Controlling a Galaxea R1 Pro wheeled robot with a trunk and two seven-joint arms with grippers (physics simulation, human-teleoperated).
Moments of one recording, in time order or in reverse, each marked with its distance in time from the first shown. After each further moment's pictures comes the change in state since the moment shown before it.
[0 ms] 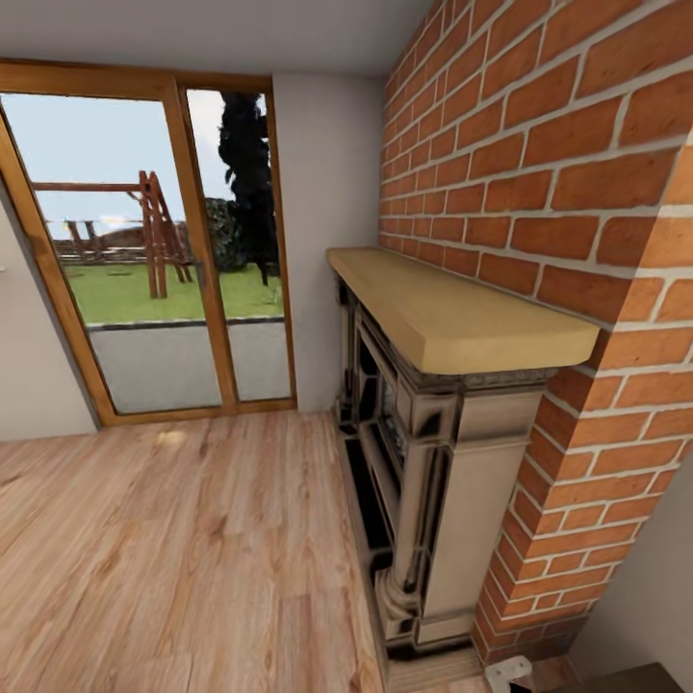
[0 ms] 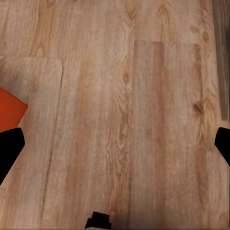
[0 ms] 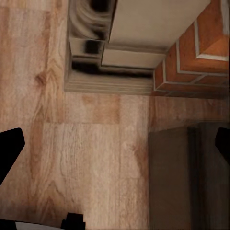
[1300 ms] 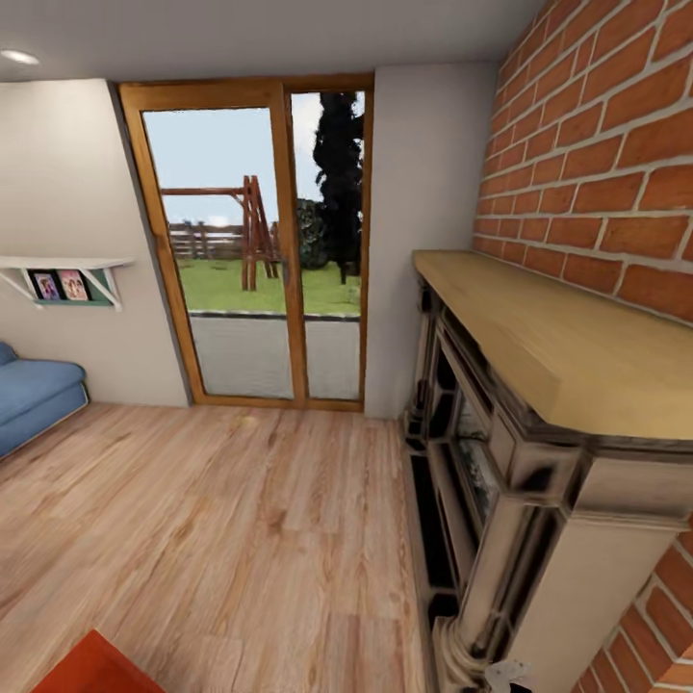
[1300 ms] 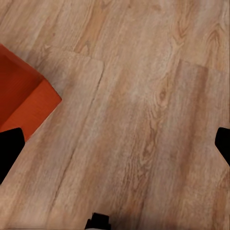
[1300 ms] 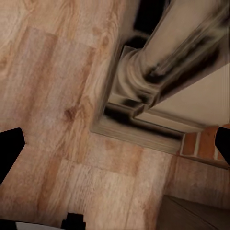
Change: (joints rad) left arm 0.000 0.000 0.000 0.000 -0.001 -0.004 -0.002; right arm 0.000 0.000 0.000 0.000 0.000 0.000 0.000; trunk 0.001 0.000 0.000
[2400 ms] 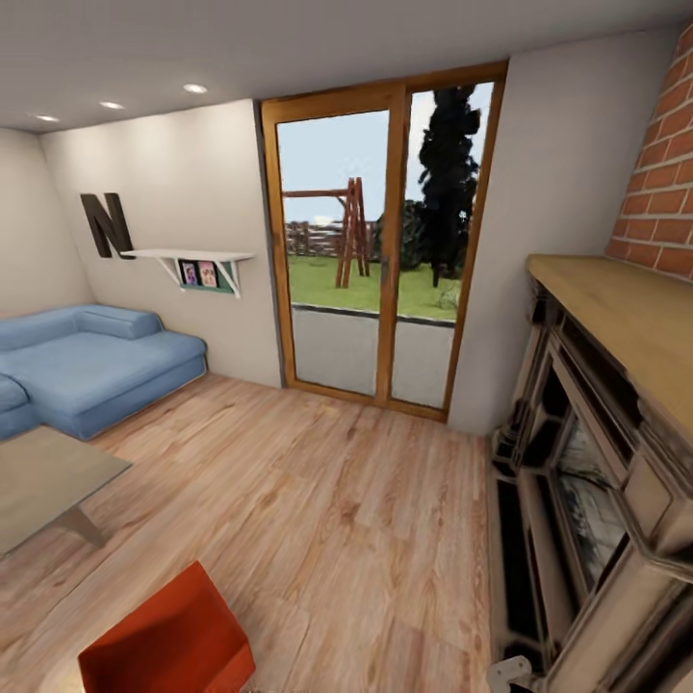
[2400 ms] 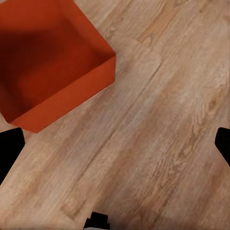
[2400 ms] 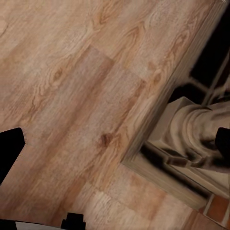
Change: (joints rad) left arm 0.000 -0.003 0.001 0.000 0.001 0.002 0.002; right arm 0.000 0.000 0.000 0.000 0.001 0.000 0.000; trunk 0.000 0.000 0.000
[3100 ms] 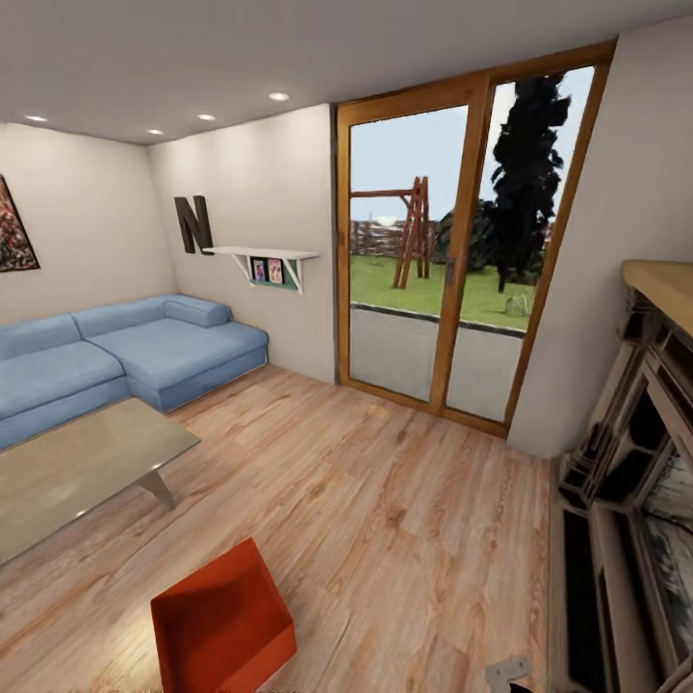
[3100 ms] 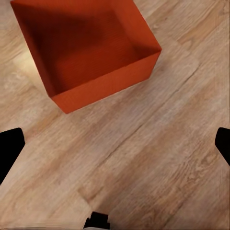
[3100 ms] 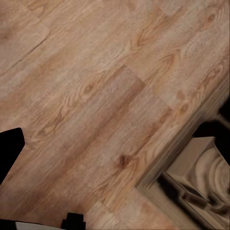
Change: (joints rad) left arm 0.000 0.000 0.000 0.000 0.000 0.001 0.000; right arm 0.000 0.000 0.000 0.000 0.000 0.000 0.000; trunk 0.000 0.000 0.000
